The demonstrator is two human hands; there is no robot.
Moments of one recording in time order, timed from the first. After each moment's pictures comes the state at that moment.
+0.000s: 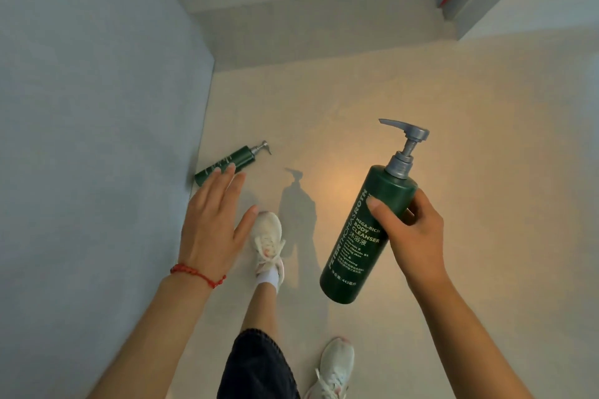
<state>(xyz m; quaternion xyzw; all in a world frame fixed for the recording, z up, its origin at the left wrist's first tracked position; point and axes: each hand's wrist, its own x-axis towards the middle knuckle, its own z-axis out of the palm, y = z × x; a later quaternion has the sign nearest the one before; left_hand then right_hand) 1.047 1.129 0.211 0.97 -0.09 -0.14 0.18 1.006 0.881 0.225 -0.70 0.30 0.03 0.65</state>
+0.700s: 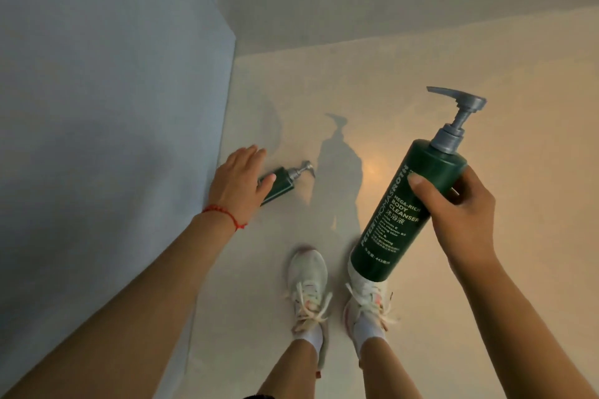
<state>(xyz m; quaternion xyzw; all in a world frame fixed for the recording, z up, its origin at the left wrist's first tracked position) 1.247 1.208 -0.050 0.95 -0.08 -0.27 0.14 1.189 0.932 0.016 -0.73 0.29 0.06 0.61</state>
